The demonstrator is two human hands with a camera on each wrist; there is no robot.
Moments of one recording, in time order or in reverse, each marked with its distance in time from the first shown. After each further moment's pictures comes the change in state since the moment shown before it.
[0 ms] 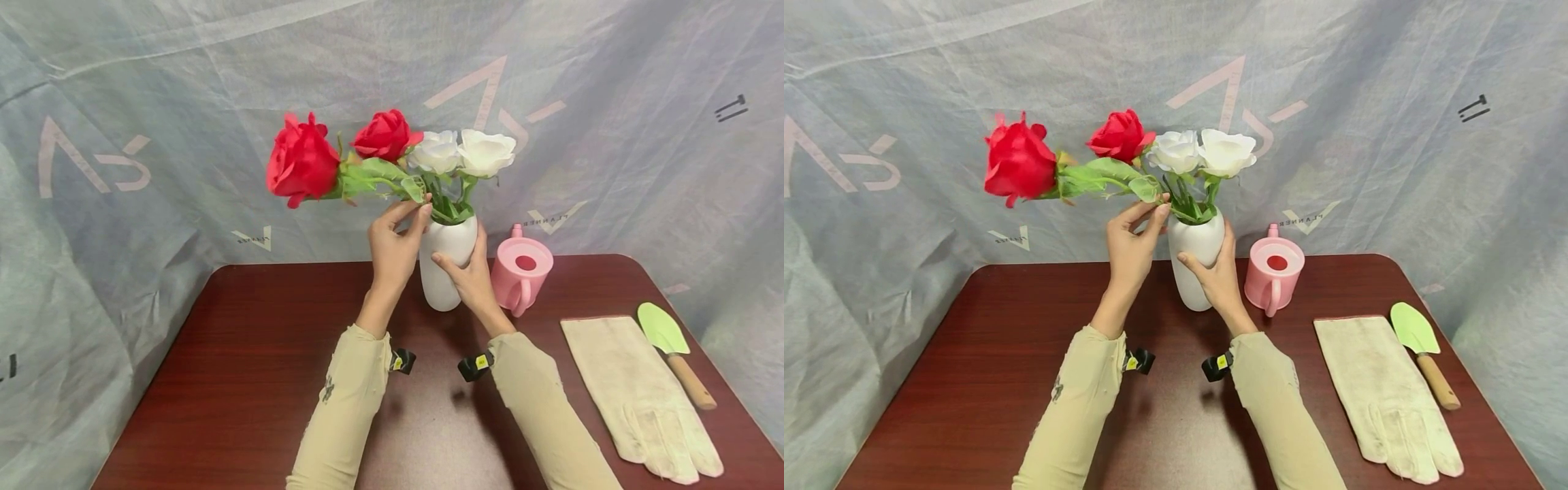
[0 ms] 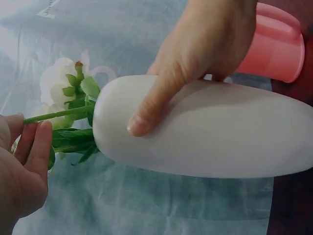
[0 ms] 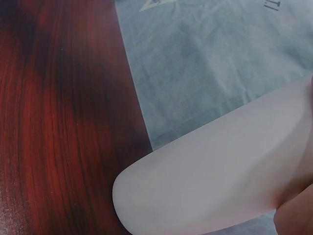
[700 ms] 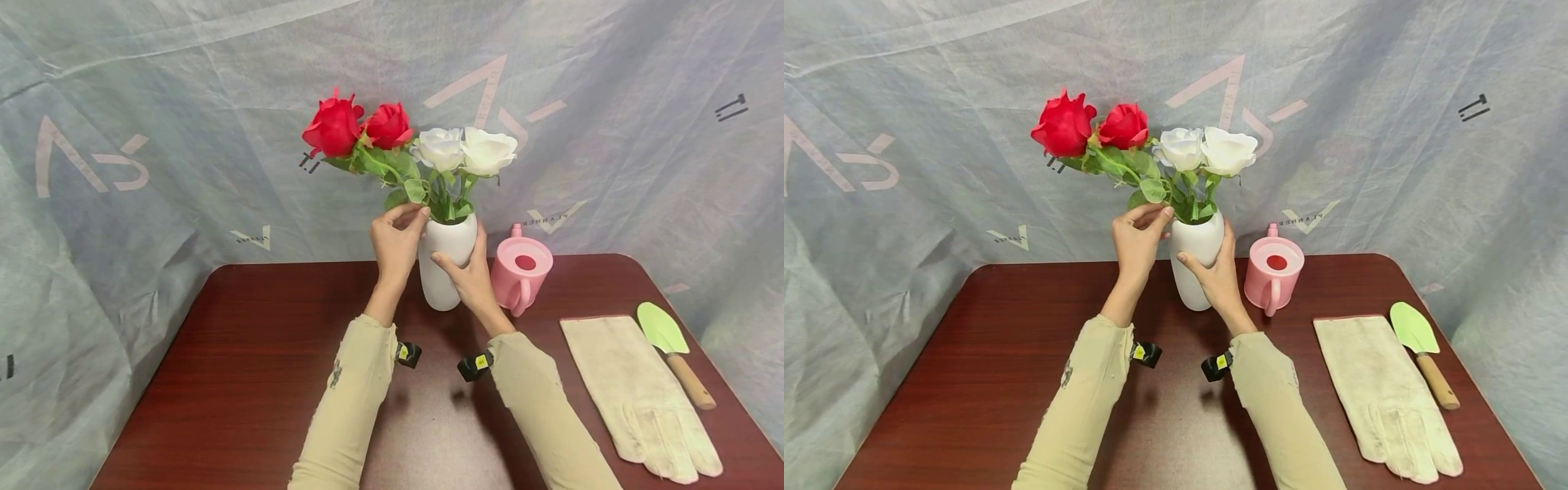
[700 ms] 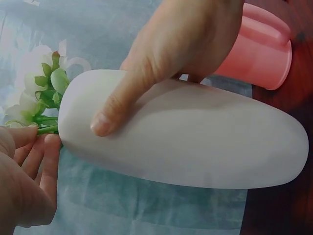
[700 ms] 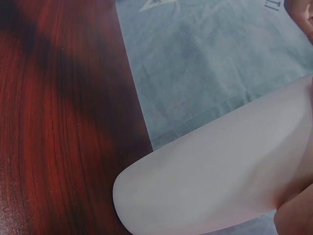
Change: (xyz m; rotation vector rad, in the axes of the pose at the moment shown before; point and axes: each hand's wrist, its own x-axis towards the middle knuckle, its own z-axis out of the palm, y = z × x) left_hand 0.011 -0.053 0.012 0.048 0.117 -0.212; right_hand -0.002 -0.002 0.000 -0.006 -0.004 0.004
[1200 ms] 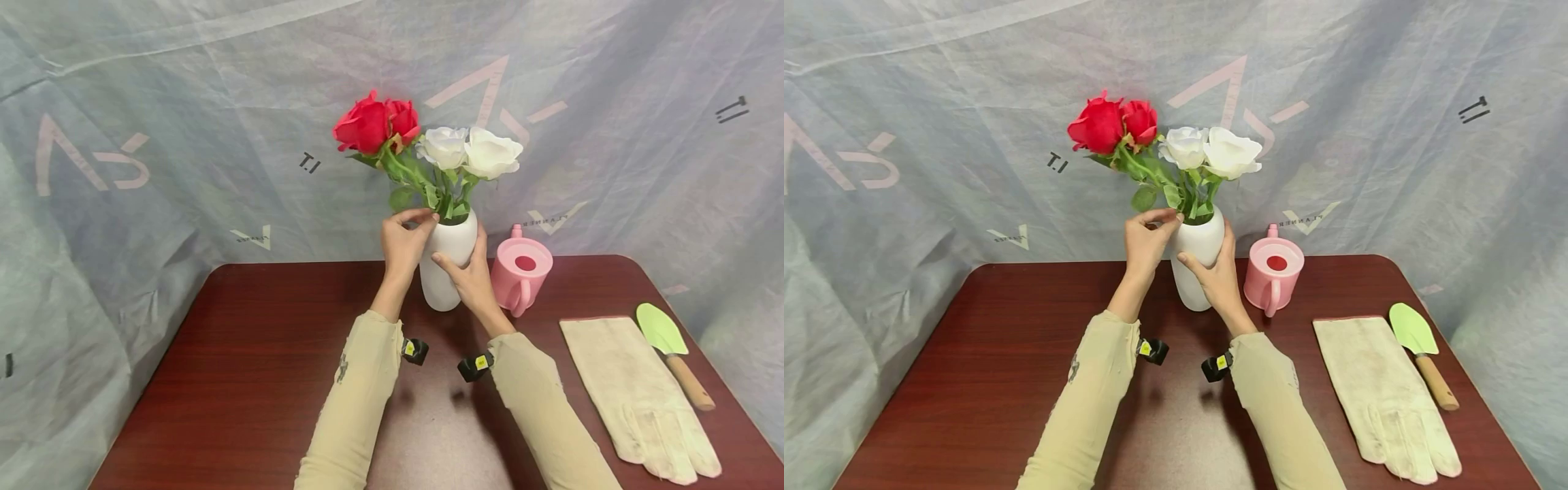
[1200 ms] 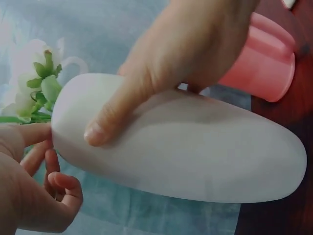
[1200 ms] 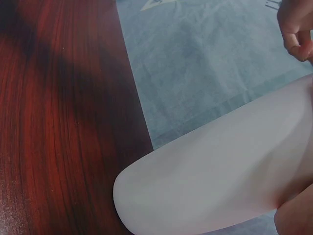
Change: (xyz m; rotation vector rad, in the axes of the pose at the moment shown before) left_hand -0.002 -0.003 0.008 0.123 -0.029 -0.108; right_hand 0.000 0.002 -0.002 0.028 -0.001 -0.005
